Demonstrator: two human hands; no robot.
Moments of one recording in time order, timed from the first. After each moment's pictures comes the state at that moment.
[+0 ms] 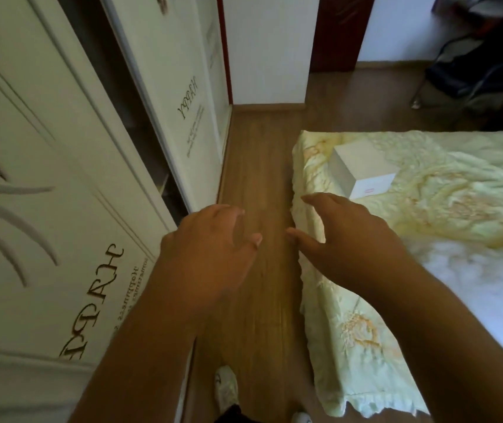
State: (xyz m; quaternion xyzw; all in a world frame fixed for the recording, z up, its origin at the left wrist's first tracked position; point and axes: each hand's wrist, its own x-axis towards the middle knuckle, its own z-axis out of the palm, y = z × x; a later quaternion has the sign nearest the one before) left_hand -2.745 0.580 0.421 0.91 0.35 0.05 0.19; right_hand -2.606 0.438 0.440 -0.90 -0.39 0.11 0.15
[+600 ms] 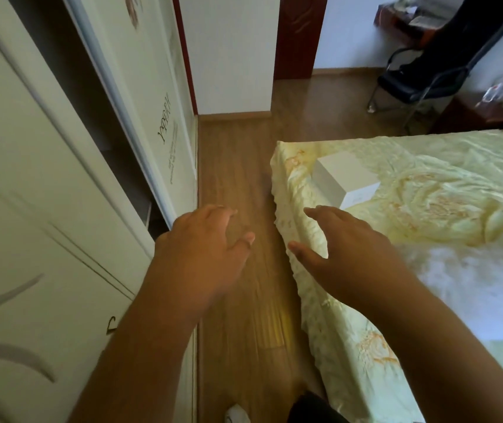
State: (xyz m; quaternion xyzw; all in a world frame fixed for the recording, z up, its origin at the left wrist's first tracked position) left_hand -2.709 0.763 0.408 0.94 0.28 0.05 0.19; right_hand -2.601 0.578 0.432 -0.94 -0.32 0.07 0.13
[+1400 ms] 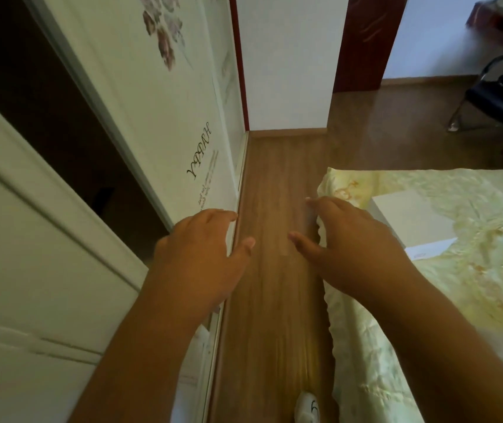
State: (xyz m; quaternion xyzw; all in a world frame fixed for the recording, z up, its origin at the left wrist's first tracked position) left_hand -2.540 0.836 0.429 0.91 0.40 0.06 0.10; right_hand -2.385 0.695 0.425 -0.89 -0.40 0.07 0.21
